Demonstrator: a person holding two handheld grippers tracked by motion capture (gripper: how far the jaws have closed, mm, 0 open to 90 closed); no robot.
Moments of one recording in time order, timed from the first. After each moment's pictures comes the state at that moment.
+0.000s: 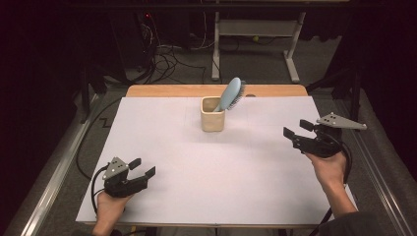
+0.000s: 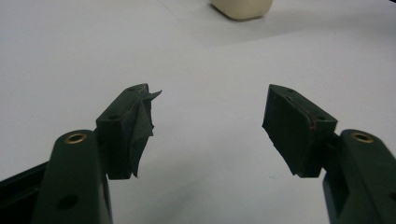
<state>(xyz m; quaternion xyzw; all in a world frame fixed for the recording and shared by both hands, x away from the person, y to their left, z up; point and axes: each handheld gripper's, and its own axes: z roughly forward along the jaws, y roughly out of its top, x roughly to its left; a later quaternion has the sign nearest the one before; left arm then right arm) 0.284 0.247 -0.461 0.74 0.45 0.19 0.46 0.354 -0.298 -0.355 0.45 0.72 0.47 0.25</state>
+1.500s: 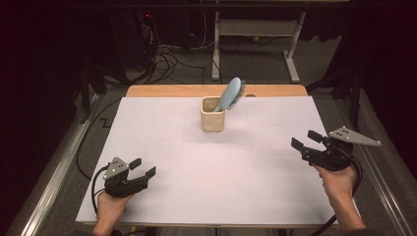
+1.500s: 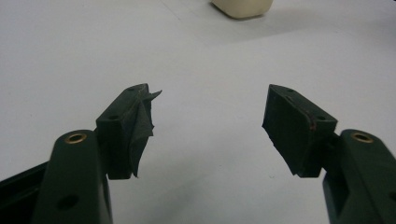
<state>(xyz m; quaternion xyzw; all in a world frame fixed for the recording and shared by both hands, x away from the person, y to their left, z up) 0.284 0.246 -0.462 0.74 0.45 0.19 0.46 0.327 -0.318 -0.371 0.46 0.70 0.49 0.25</state>
